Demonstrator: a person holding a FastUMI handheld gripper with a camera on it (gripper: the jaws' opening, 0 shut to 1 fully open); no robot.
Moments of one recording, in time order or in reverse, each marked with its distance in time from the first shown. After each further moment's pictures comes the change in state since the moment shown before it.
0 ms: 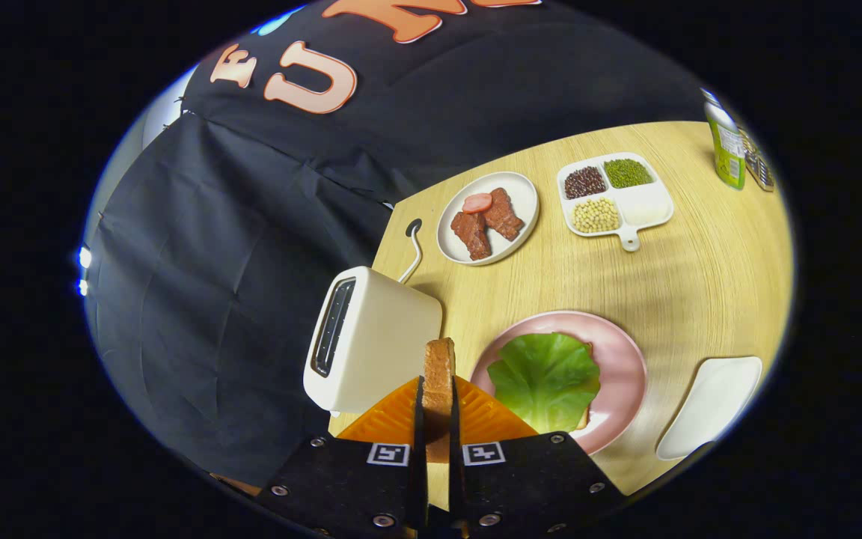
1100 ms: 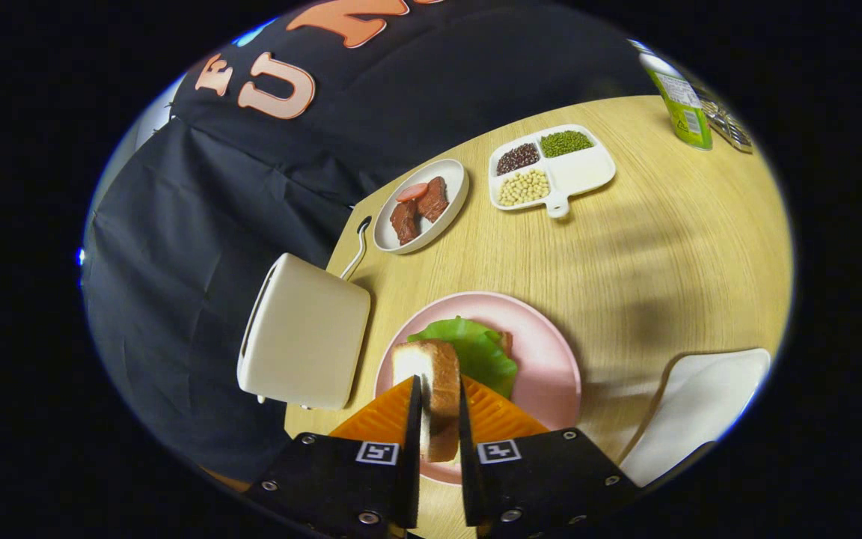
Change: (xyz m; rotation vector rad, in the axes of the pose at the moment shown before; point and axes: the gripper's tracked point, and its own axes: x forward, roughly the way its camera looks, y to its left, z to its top) arm 0.027 -0.101 -0.024 -0.032 -0.066 -0.087
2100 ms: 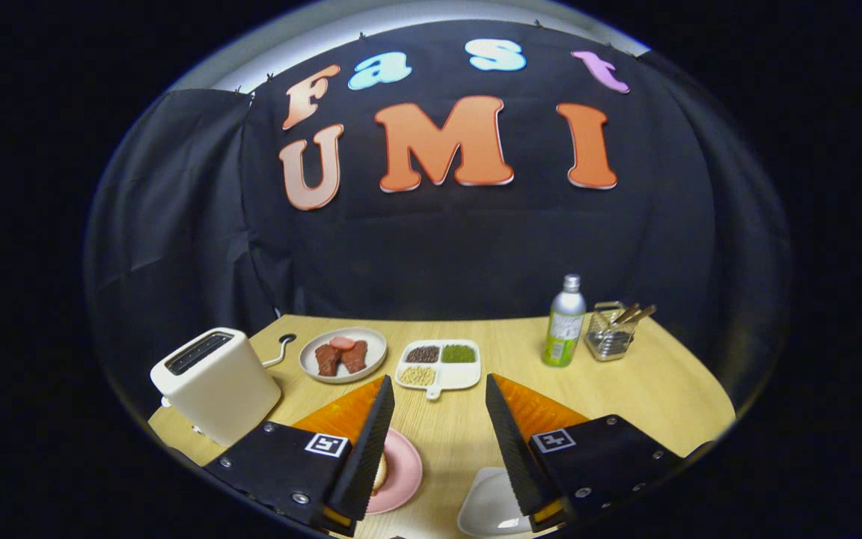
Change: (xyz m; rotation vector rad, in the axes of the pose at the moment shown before) arm -0.170 -0.005 0.119 -0.406 -0.781 -0.437
